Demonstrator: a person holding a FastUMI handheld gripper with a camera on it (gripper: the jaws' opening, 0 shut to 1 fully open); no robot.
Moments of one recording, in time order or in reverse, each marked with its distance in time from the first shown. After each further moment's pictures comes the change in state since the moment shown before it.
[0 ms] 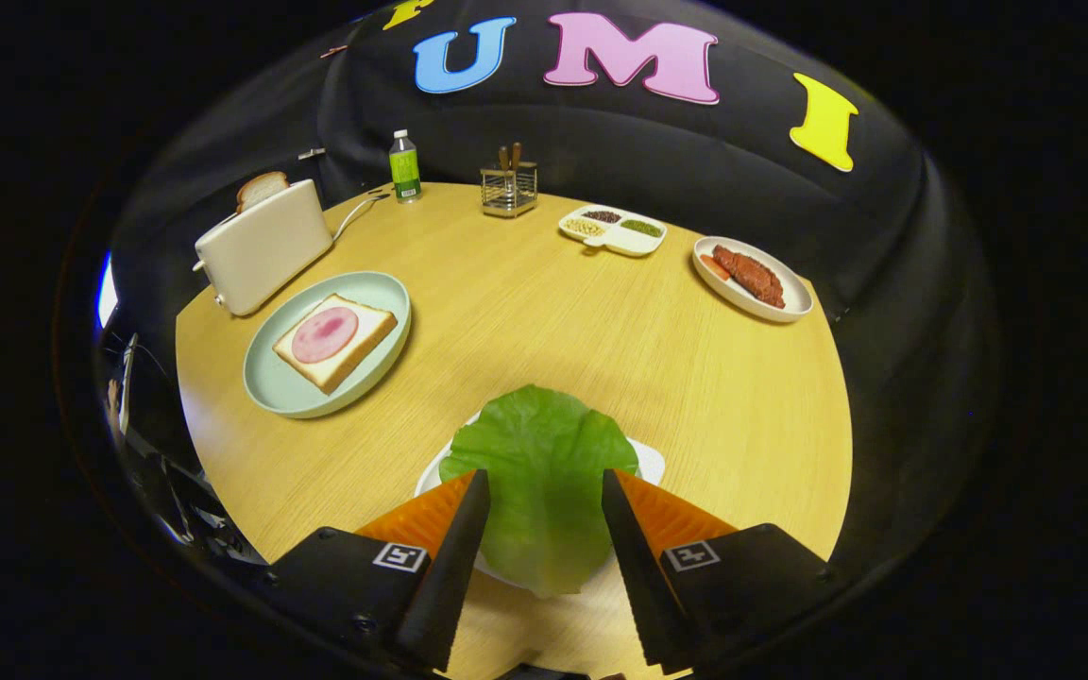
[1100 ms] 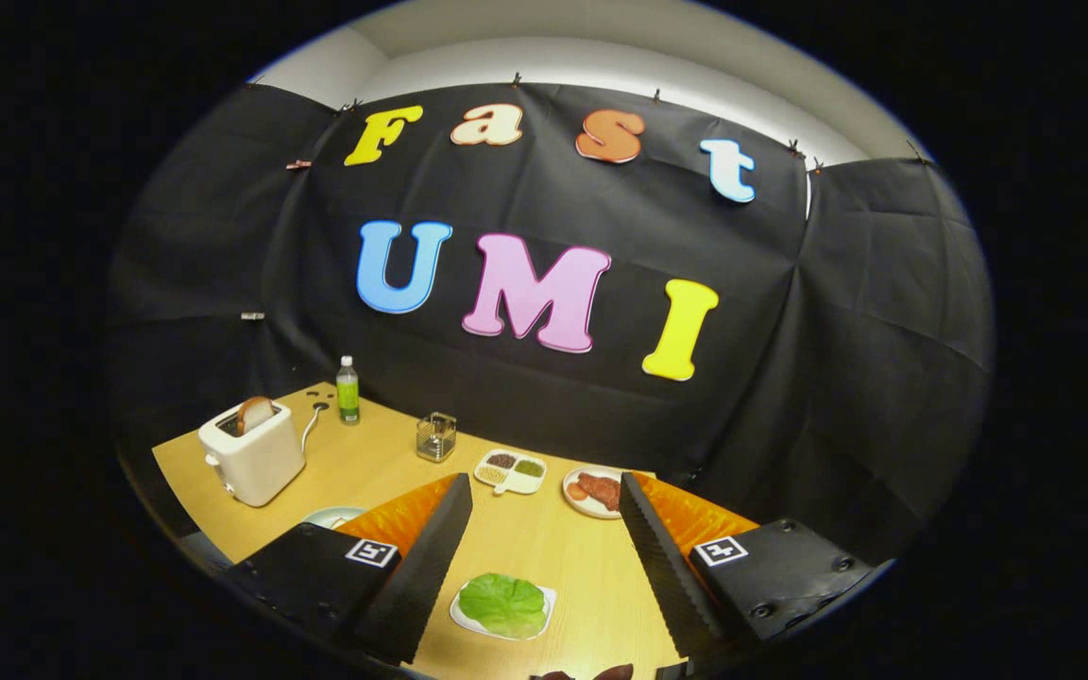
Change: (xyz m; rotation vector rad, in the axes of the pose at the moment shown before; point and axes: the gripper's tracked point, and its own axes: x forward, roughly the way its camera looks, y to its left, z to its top) arm -0.256 0.014 0.198 0.016 -0.587 -0.343
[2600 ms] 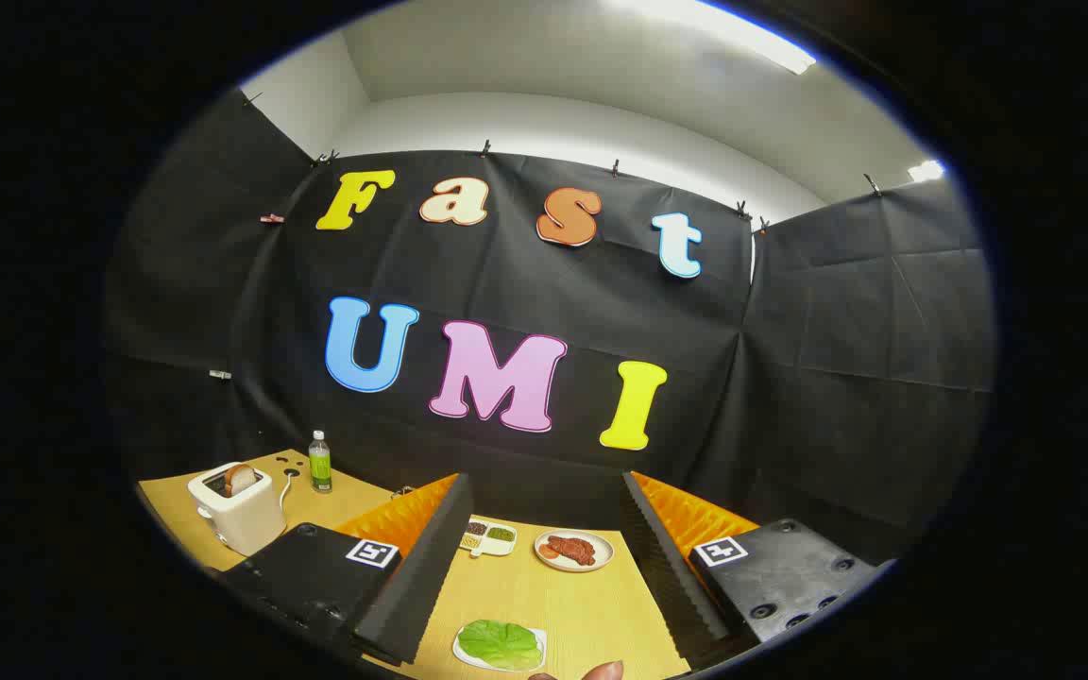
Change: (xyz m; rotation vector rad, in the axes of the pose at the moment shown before) arm -0.061 -0.006 0.093 0.020 -0.278 -0.187
